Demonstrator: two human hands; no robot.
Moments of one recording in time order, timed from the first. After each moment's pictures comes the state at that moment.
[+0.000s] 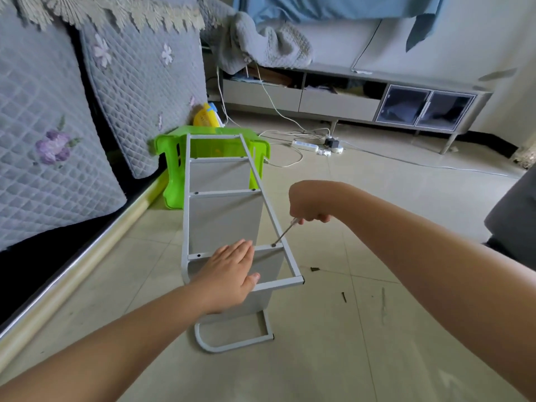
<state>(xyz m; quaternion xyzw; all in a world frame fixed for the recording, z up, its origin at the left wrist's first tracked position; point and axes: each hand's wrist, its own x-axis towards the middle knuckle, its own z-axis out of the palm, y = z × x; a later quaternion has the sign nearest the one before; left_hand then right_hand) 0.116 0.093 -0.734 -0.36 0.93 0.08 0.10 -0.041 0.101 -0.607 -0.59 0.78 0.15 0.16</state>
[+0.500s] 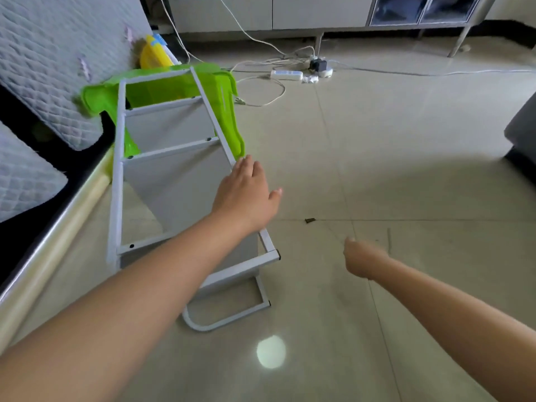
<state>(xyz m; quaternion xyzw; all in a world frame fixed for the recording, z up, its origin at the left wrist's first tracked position) -0.008 0.054 -0.733 -0.44 0.89 0.12 0.00 -0.185 0.171 -0.866 -0.43 0.86 0.11 0.24</state>
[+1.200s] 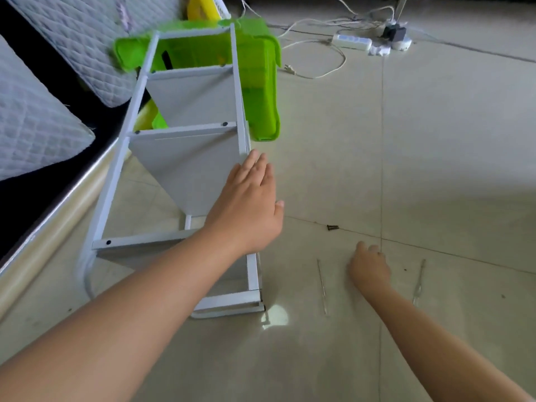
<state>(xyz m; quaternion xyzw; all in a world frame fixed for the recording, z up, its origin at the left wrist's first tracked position) -0.019 0.043 -0.739 -0.48 0.87 0.10 0.07 -0.229 0.120 -0.955 -0.42 0.89 0.06 0.18</state>
